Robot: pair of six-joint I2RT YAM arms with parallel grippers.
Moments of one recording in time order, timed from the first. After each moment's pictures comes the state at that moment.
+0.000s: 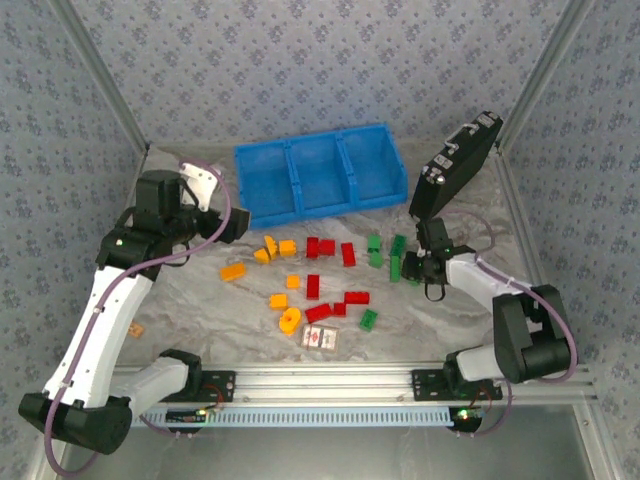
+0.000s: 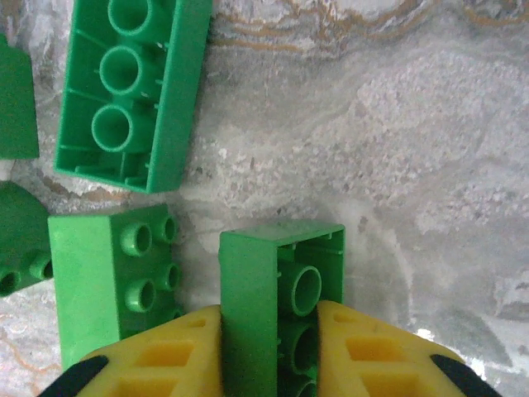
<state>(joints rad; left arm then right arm) -0.28 1.02 1.24 -0.81 0.15 0.06 0.23 1.39 0.66 -0.41 -0.01 0.40</state>
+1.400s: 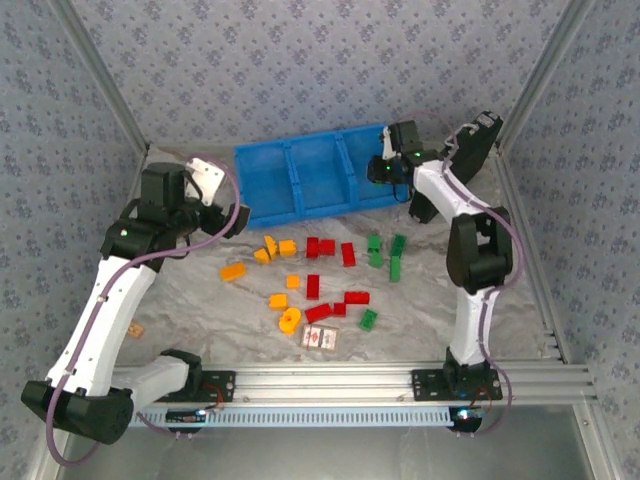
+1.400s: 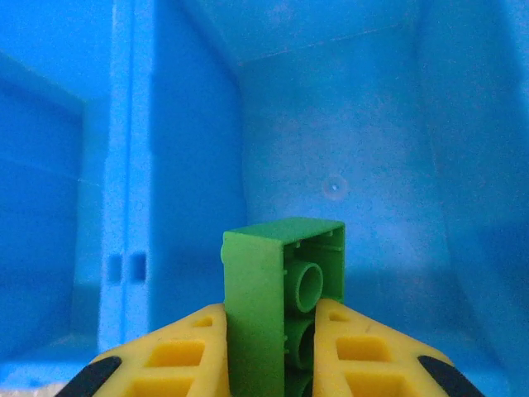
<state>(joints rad) -0.30 1.08 1.28 -0.81 0.09 0.17 0.25 2.06 1.75 -0.54 -0.15 0.25</state>
